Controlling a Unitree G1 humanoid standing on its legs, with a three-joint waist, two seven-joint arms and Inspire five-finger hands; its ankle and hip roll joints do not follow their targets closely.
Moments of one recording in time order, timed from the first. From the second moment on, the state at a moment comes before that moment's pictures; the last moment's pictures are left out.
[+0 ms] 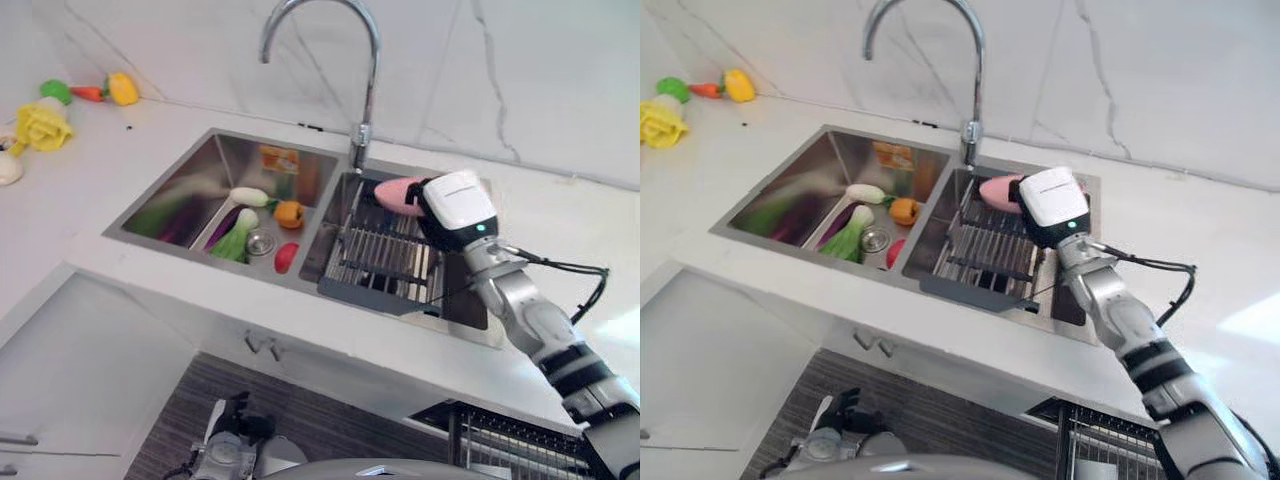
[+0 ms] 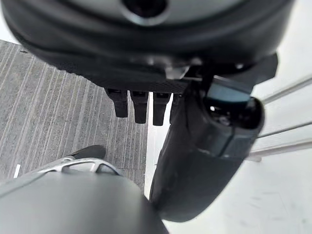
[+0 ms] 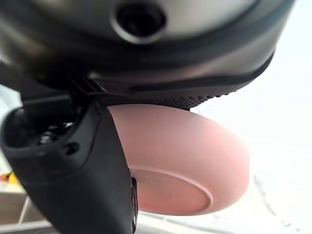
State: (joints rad) left arm 0.00 0.15 -0.11 1.16 0.10 -0.10 0.28; right arm -0.27 -0.71 0.25 0.02 -0.96 -0.03 -0.43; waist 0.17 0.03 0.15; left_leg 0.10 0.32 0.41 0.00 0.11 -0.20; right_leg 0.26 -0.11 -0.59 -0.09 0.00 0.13
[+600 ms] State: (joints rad) left arm 0.13 0.16 -0.11 1.21 0.17 -0.08 0.28; right arm 0.42 -0.62 -0.45 -0.49 -0.77 -0.14 -0.46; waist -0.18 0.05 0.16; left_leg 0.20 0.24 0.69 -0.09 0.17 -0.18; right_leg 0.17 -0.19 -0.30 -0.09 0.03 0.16
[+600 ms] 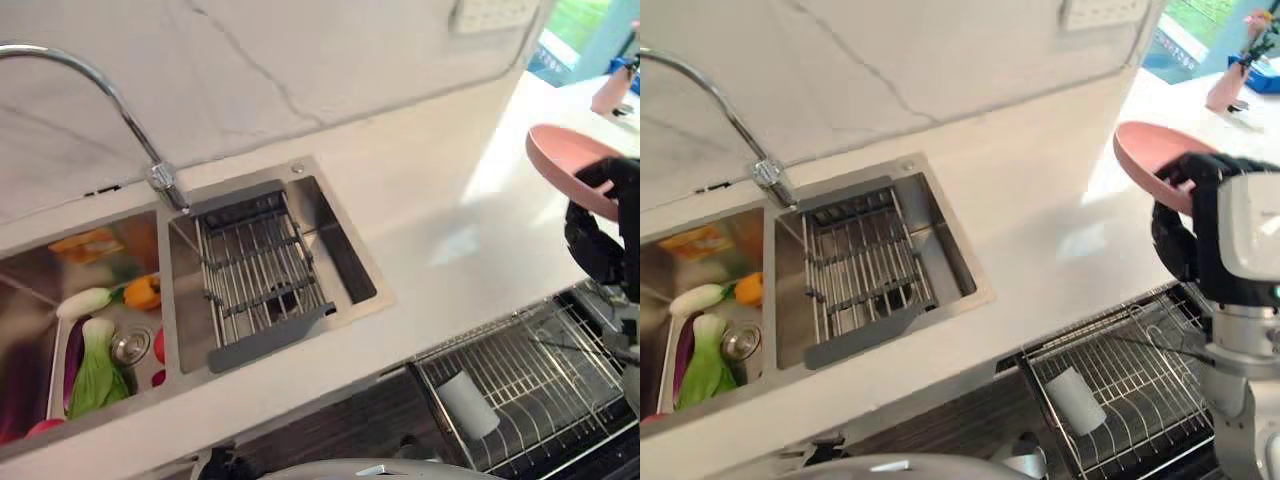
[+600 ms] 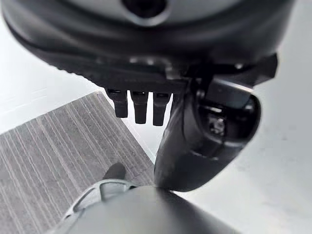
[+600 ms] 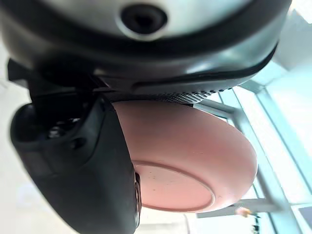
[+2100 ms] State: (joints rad) left arm 0.02 0.17 -0.26 1.26 0.25 -0.07 0.31; right arm 0.28 -0.53 -0.08 0.37 -0.66 0.03 -0.45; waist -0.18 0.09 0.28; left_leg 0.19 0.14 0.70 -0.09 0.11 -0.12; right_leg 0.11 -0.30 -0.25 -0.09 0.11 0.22
